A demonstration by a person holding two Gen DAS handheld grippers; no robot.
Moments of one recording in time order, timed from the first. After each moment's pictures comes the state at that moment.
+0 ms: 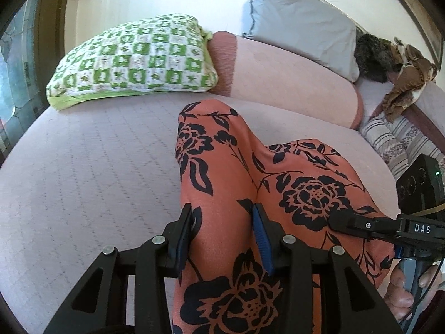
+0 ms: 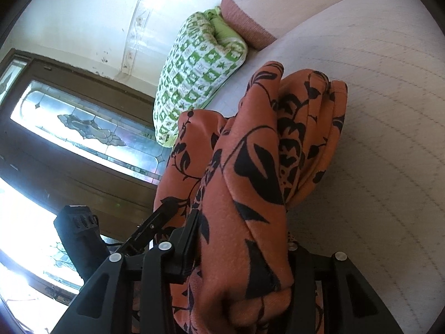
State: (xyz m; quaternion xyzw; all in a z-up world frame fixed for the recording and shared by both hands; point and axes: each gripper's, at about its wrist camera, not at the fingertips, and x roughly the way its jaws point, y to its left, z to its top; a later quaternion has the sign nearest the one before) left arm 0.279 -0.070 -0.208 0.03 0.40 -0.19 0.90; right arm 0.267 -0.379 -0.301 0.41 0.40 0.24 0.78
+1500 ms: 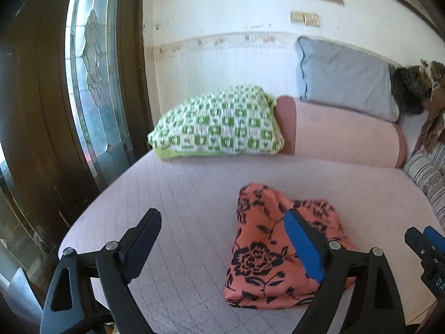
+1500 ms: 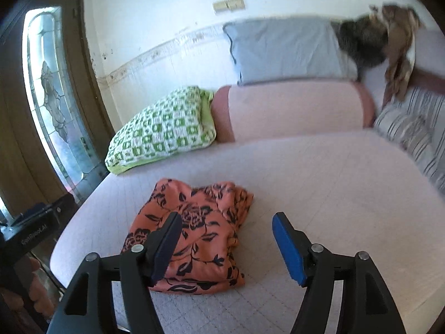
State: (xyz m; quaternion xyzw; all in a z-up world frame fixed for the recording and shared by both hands) left arm 0.151 -0.046 -0.079 0.06 0.26 0.00 0.96; right arm 0.097 -0.316 -0.145 0.15 0.26 -0.03 0.95
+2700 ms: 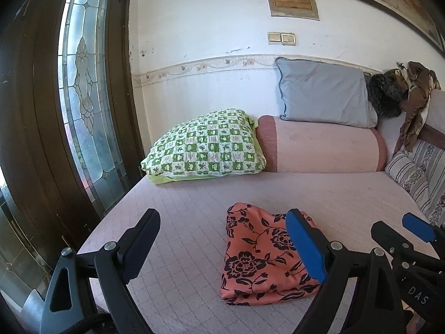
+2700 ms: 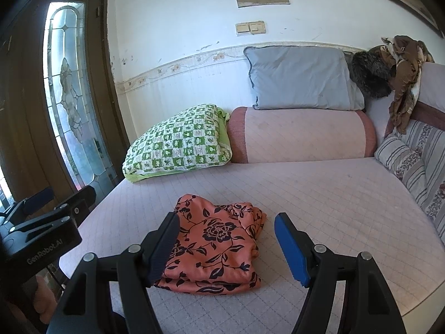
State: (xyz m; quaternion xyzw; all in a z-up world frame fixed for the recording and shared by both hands) left arm 0.103 -0.056 -0.031 0.09 0.22 -0.04 0.97; right arm 0.061 -0.279 -0.085 0.12 0.23 -0.01 0.97
